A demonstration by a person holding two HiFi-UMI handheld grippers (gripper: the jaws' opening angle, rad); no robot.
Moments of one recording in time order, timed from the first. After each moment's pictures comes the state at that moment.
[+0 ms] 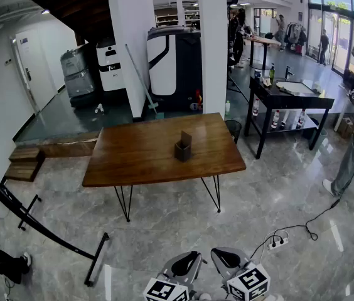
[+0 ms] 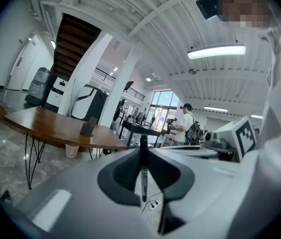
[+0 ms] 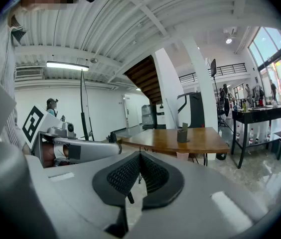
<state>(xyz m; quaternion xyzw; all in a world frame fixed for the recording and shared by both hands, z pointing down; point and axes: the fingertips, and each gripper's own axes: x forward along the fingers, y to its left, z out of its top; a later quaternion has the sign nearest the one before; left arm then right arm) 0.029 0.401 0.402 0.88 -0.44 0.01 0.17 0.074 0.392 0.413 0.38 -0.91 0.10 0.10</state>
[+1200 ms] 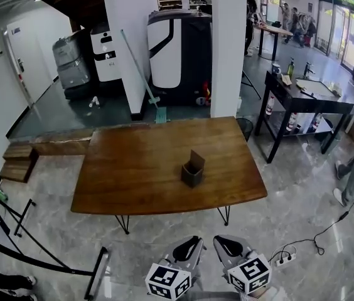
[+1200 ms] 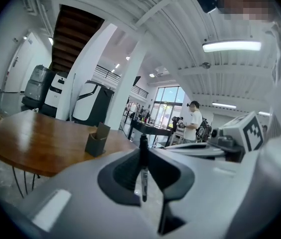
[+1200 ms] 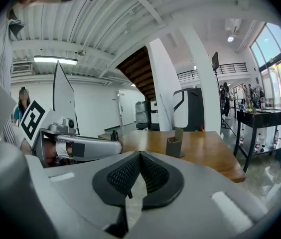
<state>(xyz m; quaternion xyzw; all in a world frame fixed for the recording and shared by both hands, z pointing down) -0.020 0.116 0.421 0.87 -0.46 0.04 0.18 0.025 0.116 0.425 0.39 -0.90 0.12 0.12</state>
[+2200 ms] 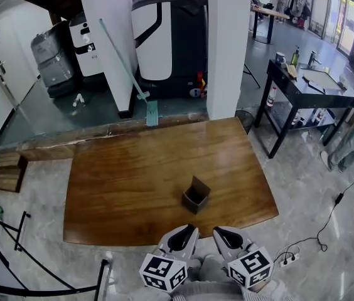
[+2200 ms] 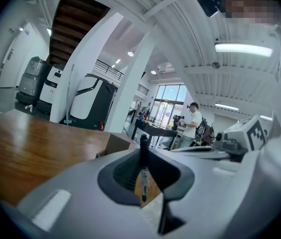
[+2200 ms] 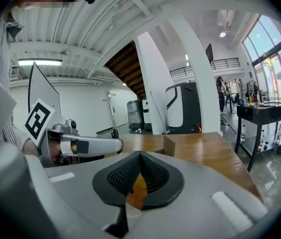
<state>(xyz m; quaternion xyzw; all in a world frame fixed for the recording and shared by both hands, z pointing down) -0.058 -0.086 0.428 0.87 -0.44 0.05 0.19 -0.001 -0.075 0.435 0.42 -0.89 0.15 0.11</state>
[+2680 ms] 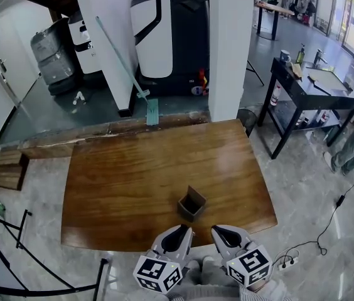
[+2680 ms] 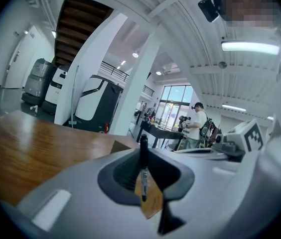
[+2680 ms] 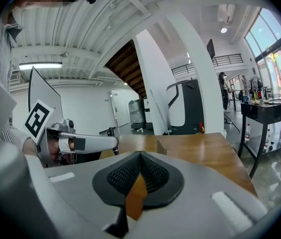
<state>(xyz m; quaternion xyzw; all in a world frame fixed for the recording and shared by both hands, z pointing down) -0.055 -0.124 0.424 0.86 -0.47 0.04 0.20 0.014 -0.118 0.437 0.40 -0.90 0.16 0.11</state>
